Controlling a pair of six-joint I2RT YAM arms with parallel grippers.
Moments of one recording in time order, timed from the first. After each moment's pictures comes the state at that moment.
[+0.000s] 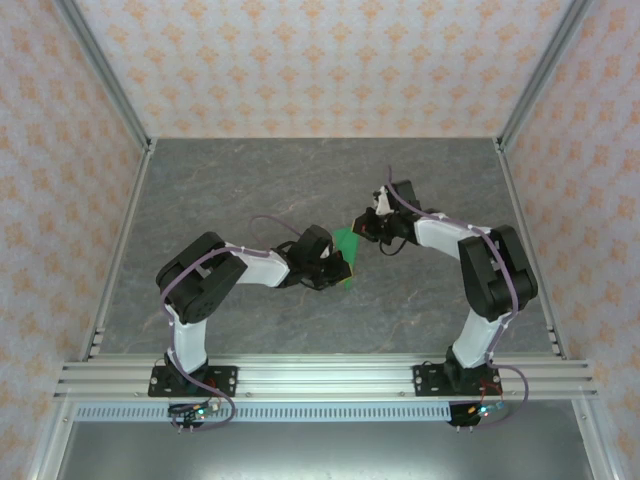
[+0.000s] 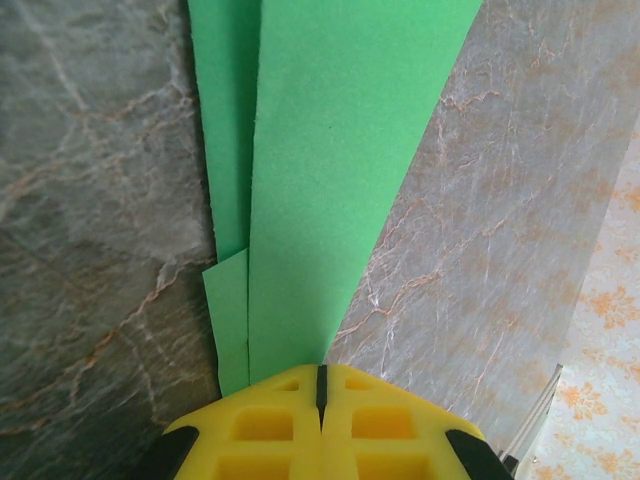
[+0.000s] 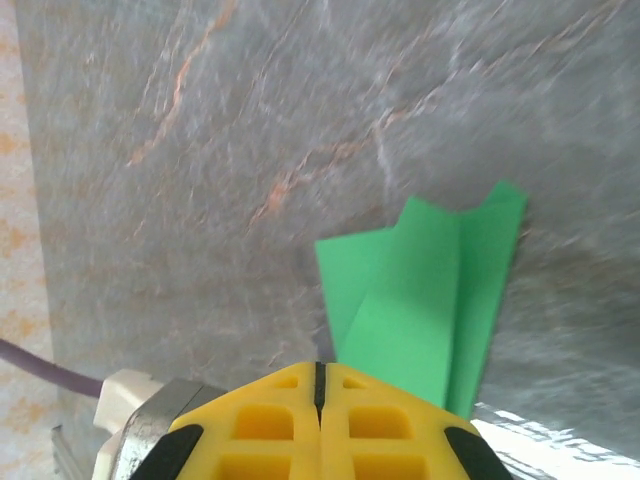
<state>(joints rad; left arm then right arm) -0.72 1.92 0.91 0.19 0.38 -1.14 0.35 1.78 1.01 -0.14 -0.54 0.68</state>
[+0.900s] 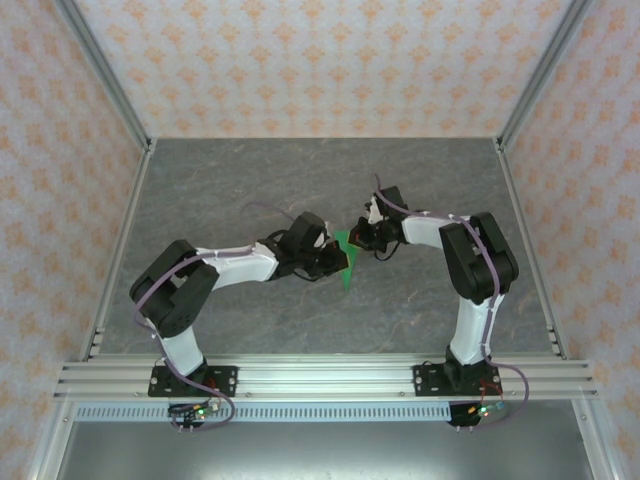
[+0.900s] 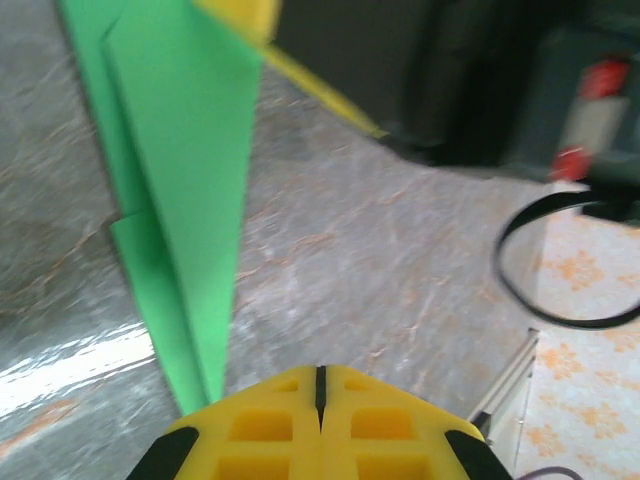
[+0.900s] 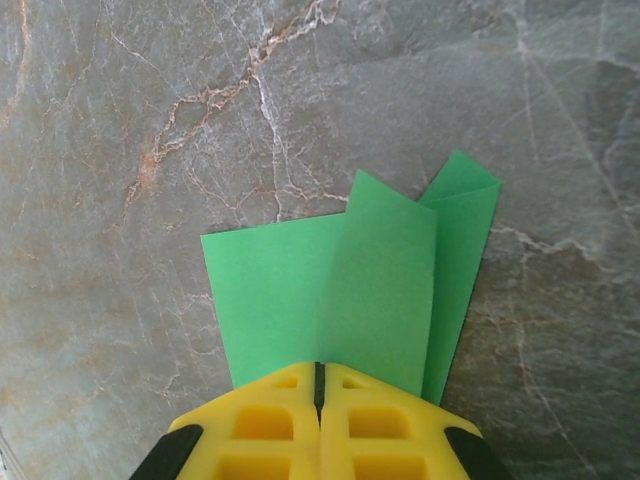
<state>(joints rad) -0.69 1.76 0.96 0.03 0.42 -1.04 0.37 1.92 1.06 -0.18 -0.51 0.64</state>
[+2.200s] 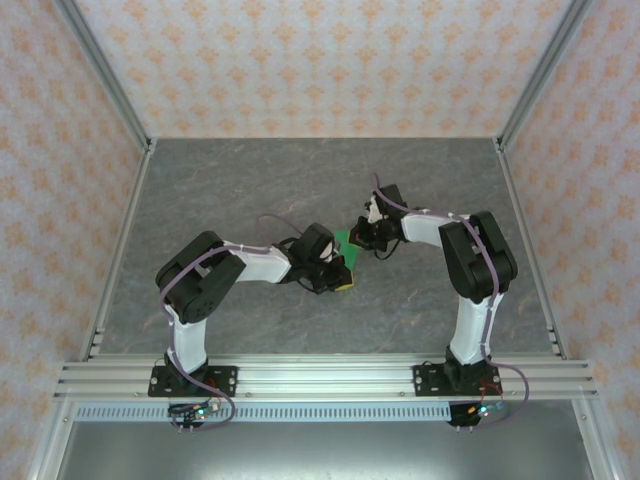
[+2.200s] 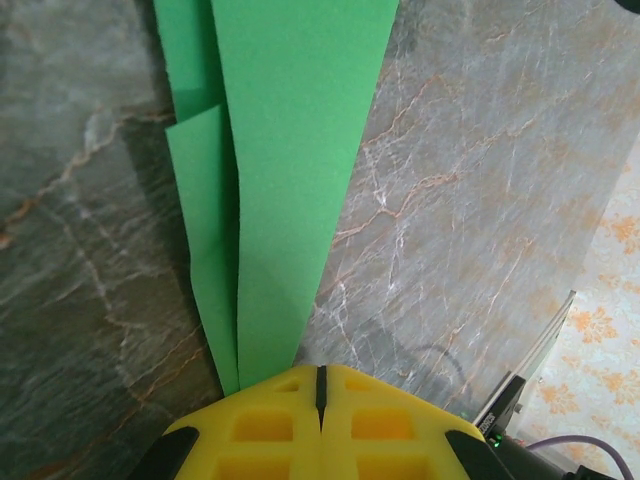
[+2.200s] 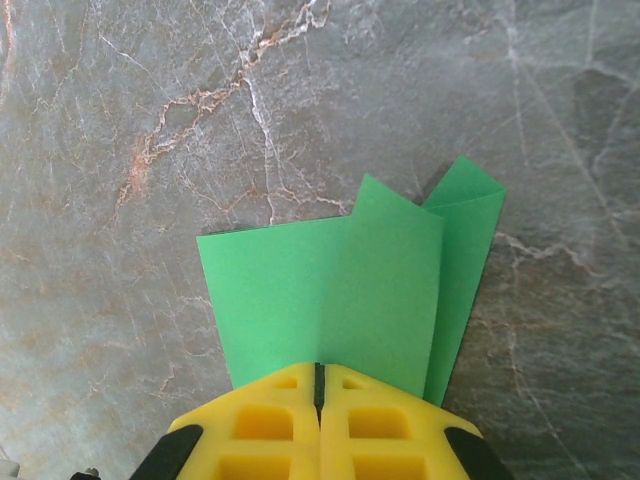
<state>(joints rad) -0.71 1.92 0.96 0.05 0.52 -1.07 0.37 1.93 1.09 -0.23 -0.50 0.63</state>
